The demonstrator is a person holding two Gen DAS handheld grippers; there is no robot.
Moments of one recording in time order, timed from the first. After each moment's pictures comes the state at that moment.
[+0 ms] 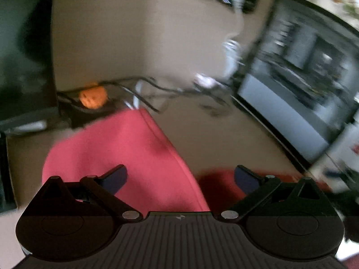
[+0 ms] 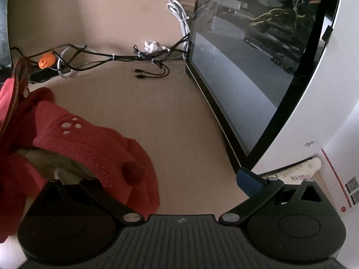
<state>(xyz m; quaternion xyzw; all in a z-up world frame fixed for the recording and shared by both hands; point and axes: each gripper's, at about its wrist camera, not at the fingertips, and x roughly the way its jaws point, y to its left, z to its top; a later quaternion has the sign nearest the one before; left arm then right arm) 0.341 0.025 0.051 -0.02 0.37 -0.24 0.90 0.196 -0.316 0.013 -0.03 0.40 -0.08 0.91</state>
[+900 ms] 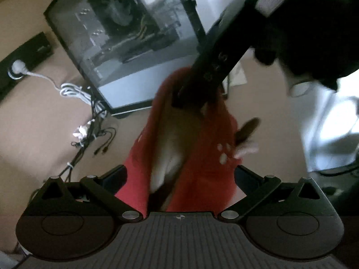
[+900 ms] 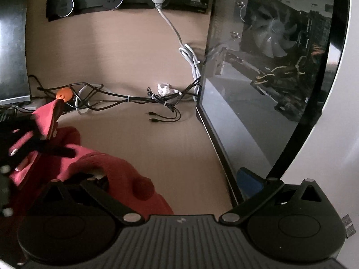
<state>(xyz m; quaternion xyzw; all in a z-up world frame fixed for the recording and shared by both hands) 0.196 -0.148 0.005 0.37 0.19 -0.46 0.79 0.207 -0.314 0.063 -0.04 0.32 -0.04 0.95</state>
